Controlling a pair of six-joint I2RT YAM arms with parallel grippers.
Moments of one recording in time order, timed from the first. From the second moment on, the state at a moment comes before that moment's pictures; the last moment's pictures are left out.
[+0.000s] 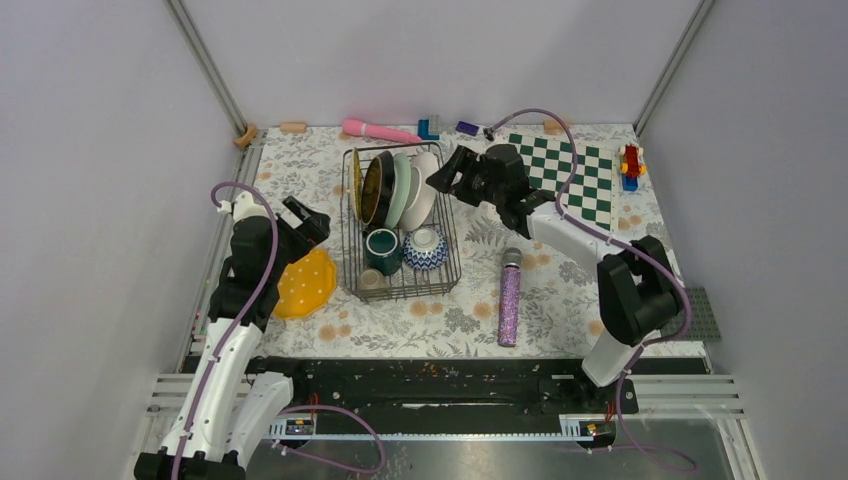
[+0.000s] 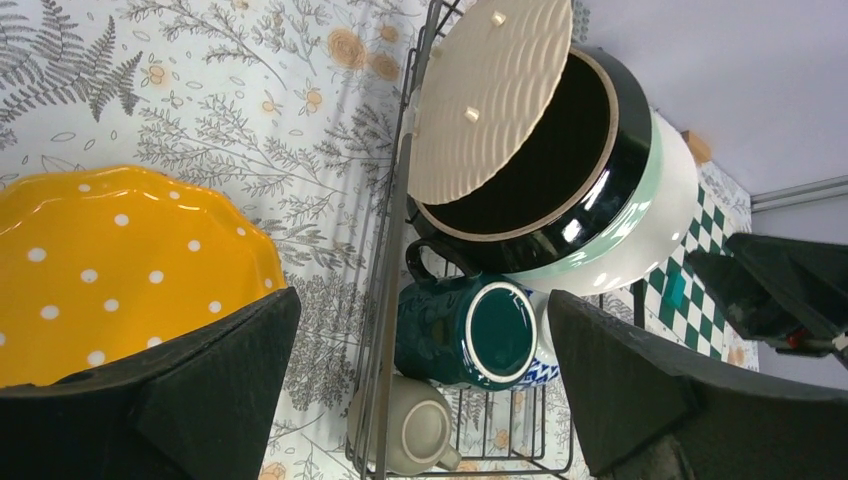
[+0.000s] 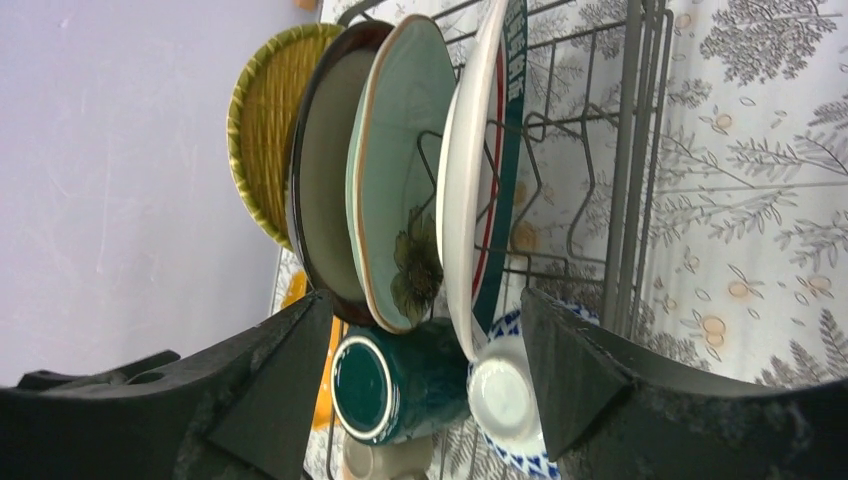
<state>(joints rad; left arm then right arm) -0.10 0.73 0.73 -0.38 -0.06 -0.68 0.51 1.68 1.19 0.10 -0.19 0.80</state>
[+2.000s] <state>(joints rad) -0.10 0.77 0.70 -0.34 -0.06 -0.68 0.54 1.92 1.30 0.30 -0.22 0.94</state>
